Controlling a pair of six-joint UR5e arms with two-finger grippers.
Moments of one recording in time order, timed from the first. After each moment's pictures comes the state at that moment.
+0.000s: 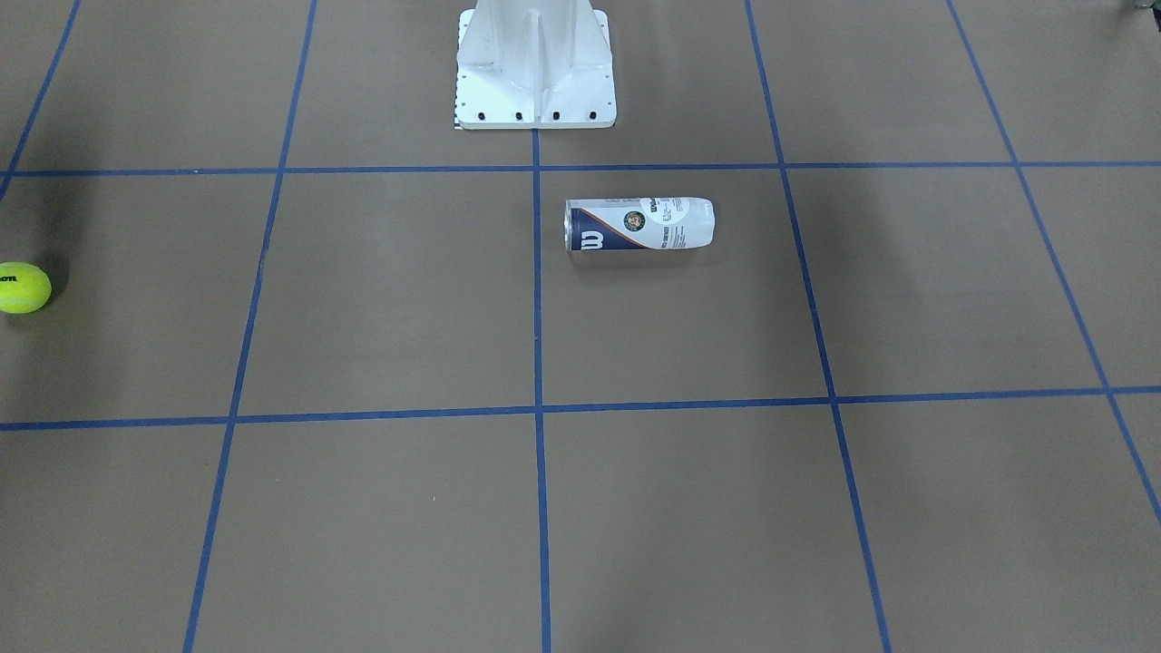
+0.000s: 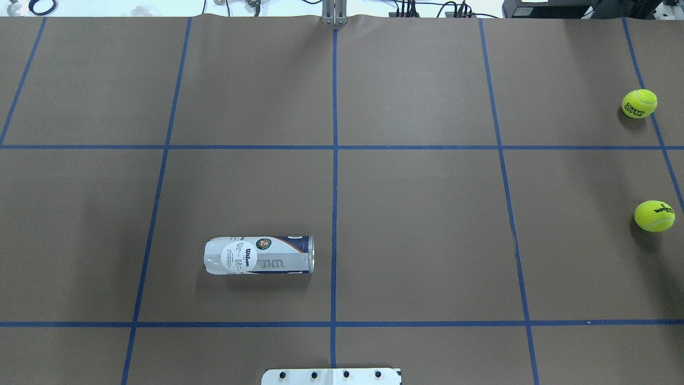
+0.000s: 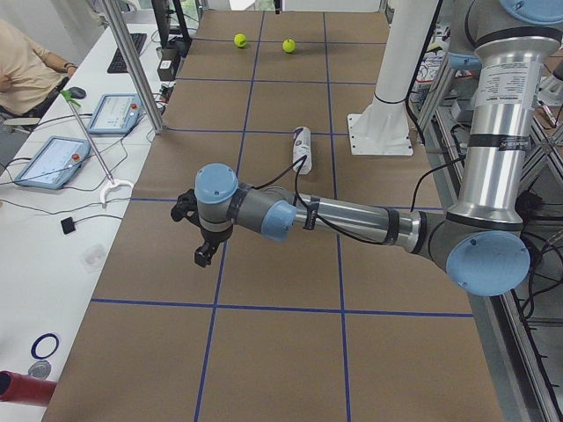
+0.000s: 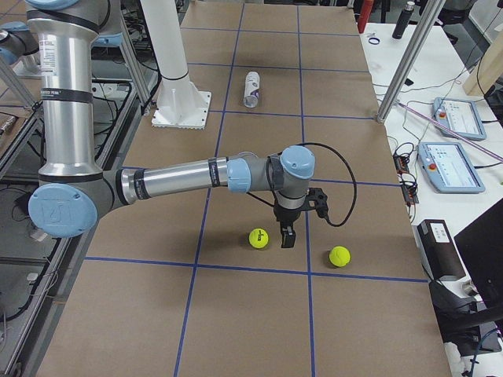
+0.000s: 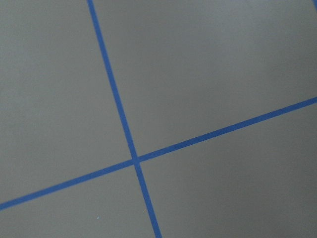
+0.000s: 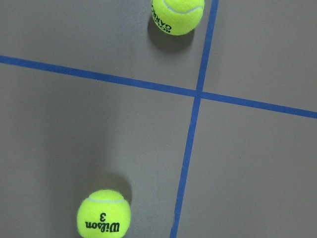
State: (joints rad) left arm -1.46 -1.67 -1.65 -1.87 -2.40 0.13; right arm 1.43 -1.59 1.78 -1.68 2.23 0.00
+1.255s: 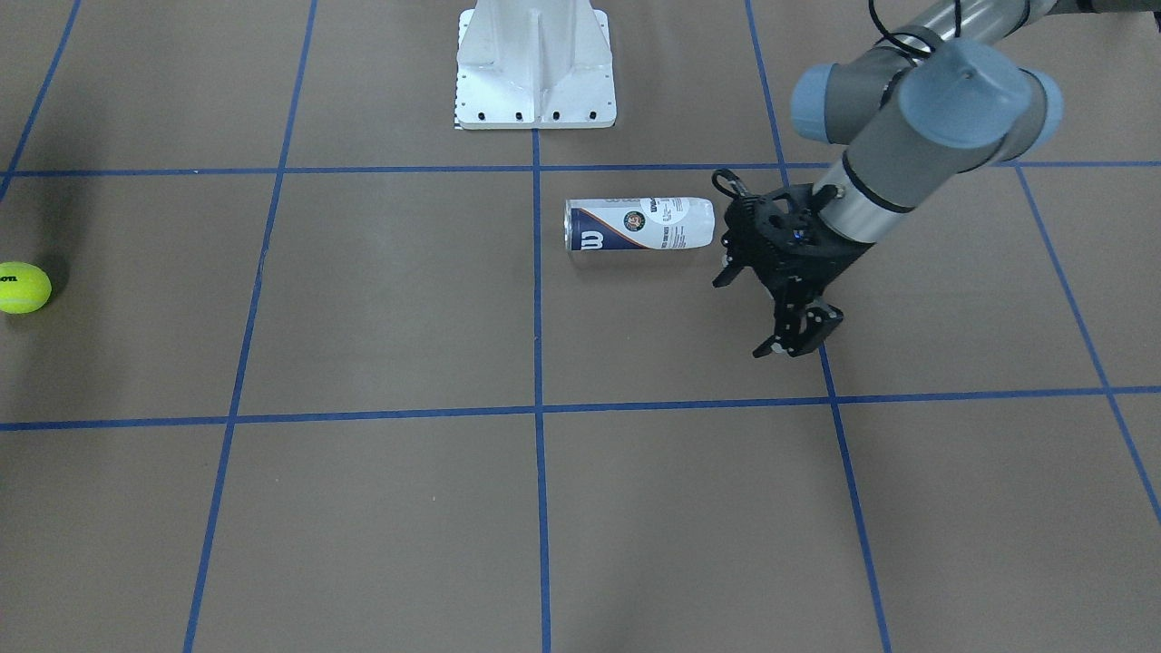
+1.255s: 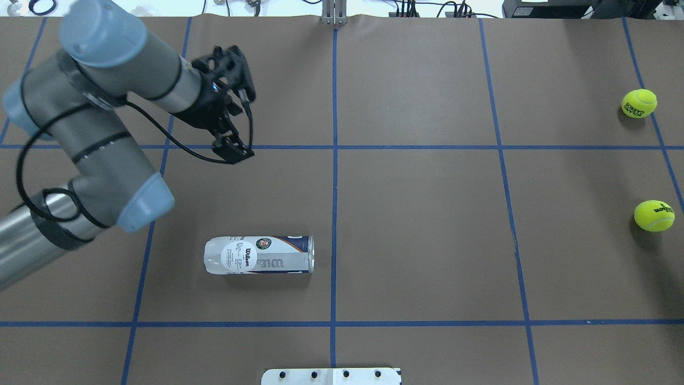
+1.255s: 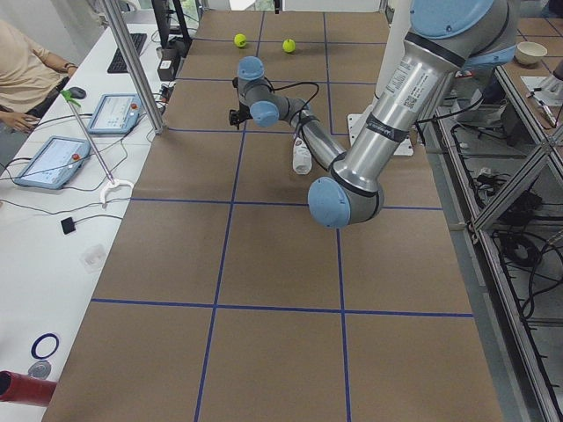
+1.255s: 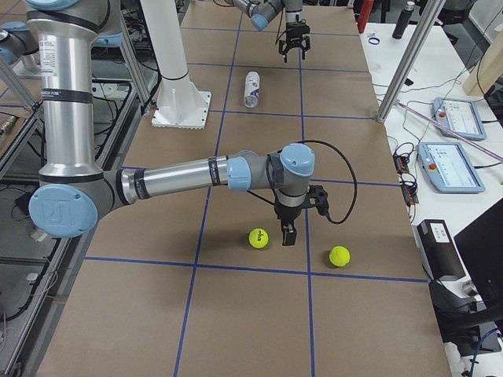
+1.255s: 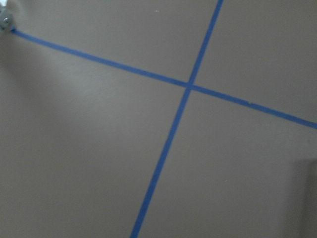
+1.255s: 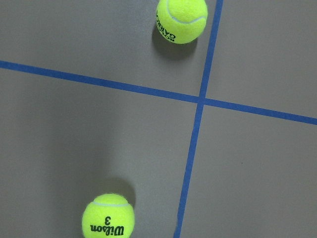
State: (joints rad) left arm -0.75 -2.16 -1.73 -1.83 -2.09 0.13; right arm 1.43 -1.59 1.79 -1.68 2.25 0.01
